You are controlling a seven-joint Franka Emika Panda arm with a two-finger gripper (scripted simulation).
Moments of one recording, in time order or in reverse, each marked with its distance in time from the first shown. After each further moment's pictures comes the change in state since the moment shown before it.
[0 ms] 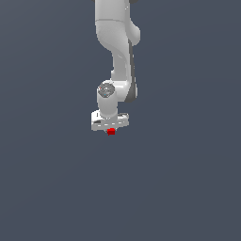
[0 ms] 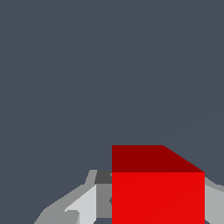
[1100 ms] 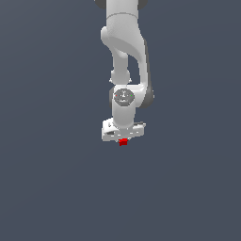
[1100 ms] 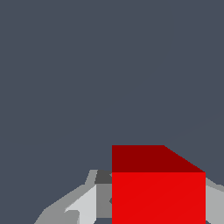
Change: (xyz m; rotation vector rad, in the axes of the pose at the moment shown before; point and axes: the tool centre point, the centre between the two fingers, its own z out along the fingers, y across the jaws) arm 0.094 -0.053 -0.035 0.000 0.000 -0.001
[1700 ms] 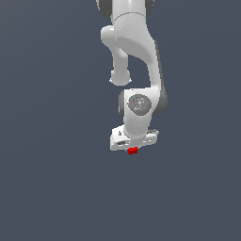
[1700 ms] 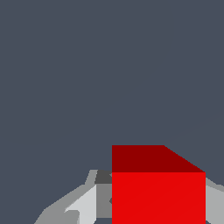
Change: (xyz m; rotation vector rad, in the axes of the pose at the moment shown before) arm 0.063 -0.033 -0.022 0.000 0.000 -0.001
